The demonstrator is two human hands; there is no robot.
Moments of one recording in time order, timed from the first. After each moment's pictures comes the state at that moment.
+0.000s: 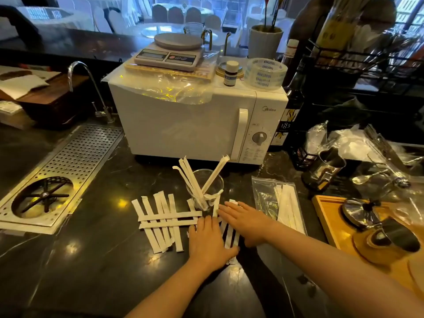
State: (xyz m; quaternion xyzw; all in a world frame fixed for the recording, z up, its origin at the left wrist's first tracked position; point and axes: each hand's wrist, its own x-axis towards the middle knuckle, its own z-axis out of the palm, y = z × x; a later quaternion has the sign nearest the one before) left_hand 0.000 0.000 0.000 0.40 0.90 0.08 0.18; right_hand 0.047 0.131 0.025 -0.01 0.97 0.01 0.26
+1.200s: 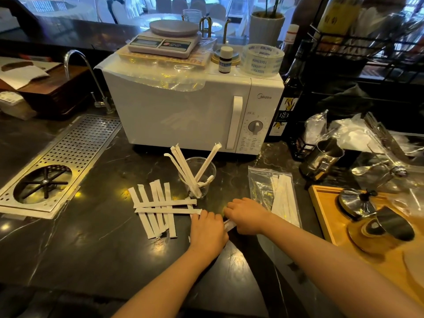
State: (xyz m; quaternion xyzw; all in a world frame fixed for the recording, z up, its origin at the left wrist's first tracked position) left_hand 0.016 0.012 -0.003 0.43 0.89 0.02 0.13; right_hand 0.056 0.135 0.018 -0.01 0.98 0.05 0.21
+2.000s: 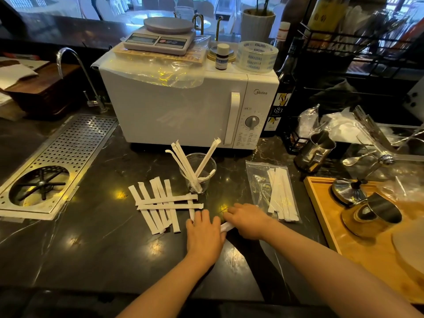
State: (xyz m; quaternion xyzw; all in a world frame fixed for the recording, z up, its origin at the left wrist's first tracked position) left_hand 0.023 -0.016 -0.009 0.43 0.89 0.01 0.13; right_hand 0.075 0.112 0.011 0.00 0.98 0.03 0.20
